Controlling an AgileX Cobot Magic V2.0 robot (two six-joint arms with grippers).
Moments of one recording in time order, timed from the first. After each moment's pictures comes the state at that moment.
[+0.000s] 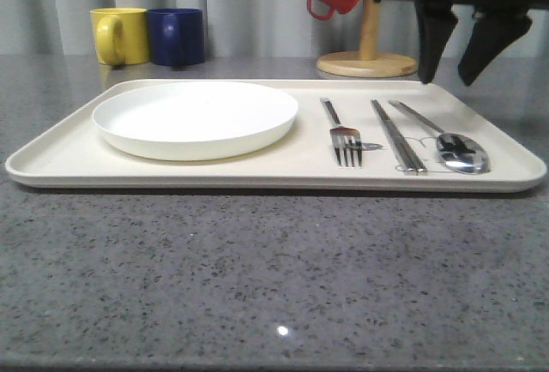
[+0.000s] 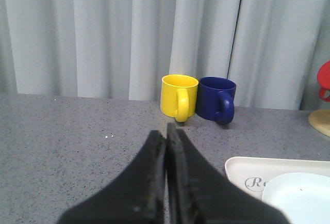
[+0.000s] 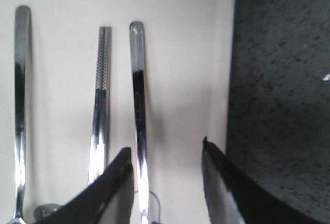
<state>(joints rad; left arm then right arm) -0.08 0.55 -0.47 -0.54 -0.02 0.48 0.30 1.70 -1.47 -0.07 0.98 0.40</state>
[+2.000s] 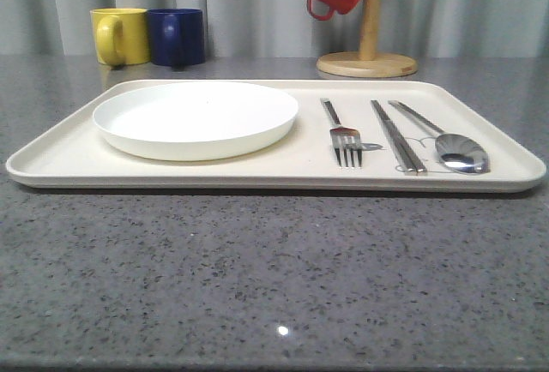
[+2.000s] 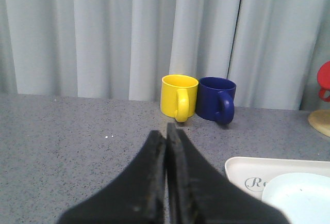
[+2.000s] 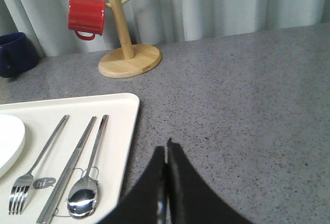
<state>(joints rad) -0.08 0.55 -0.47 -0.54 -0.02 0.48 0.09 0.33 -0.46 -0.12 0.39 0.30</state>
